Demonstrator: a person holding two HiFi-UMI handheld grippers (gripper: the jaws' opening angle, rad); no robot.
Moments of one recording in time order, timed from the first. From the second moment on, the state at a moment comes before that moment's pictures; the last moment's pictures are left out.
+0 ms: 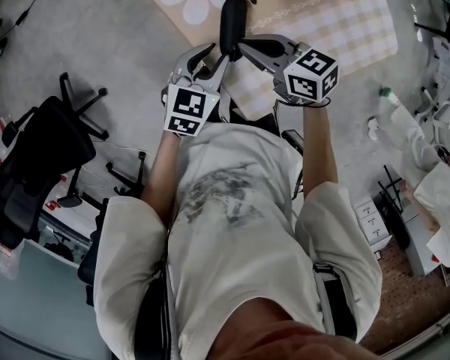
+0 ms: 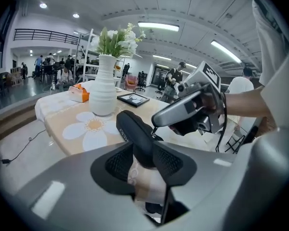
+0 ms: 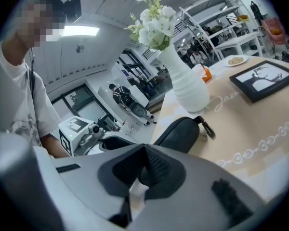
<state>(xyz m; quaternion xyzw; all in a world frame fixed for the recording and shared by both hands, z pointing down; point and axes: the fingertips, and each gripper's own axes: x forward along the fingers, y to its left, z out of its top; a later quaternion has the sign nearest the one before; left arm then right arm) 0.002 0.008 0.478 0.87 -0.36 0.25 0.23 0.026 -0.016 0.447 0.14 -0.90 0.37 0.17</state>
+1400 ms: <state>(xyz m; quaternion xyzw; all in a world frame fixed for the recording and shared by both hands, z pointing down) -0.005 -0.012 0.509 0.84 -0.41 0.29 0.19 -0.010 -0.030 0.436 0.17 -0.92 0.27 0.23</state>
